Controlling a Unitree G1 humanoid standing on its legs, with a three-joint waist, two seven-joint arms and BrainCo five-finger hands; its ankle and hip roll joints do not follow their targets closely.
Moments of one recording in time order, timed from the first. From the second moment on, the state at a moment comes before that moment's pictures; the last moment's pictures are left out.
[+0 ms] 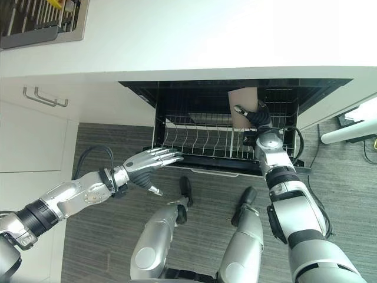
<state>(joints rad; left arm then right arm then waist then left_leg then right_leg) -0.50 0.85 -0.80 0.13 0.53 -0.41 0.19 -0.89 -0.46 0.19 0.95 0.32 -0.05 -0.25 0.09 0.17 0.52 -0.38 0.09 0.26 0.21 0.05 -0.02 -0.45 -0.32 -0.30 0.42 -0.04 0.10</state>
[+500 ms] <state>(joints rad) -0.41 0.76 -0.83 0.14 0.66 -0.36 0.34 -0.89 -0.41 0.22 0.98 0.16 -0.11 -0.51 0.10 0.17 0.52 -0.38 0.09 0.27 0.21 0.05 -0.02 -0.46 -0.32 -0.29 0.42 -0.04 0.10</state>
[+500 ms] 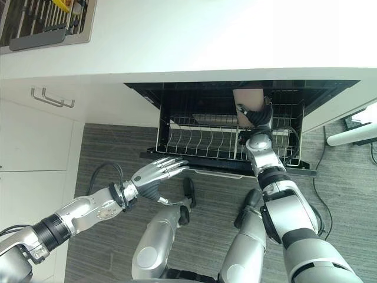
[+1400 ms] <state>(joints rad) -0.35 0.66 -0.83 0.32 0.85 -0.37 0.60 -0.87 -0.49 0.10 1.08 0.14 -0.18 -0.85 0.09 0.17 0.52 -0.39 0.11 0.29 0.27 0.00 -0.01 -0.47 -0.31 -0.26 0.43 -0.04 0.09</state>
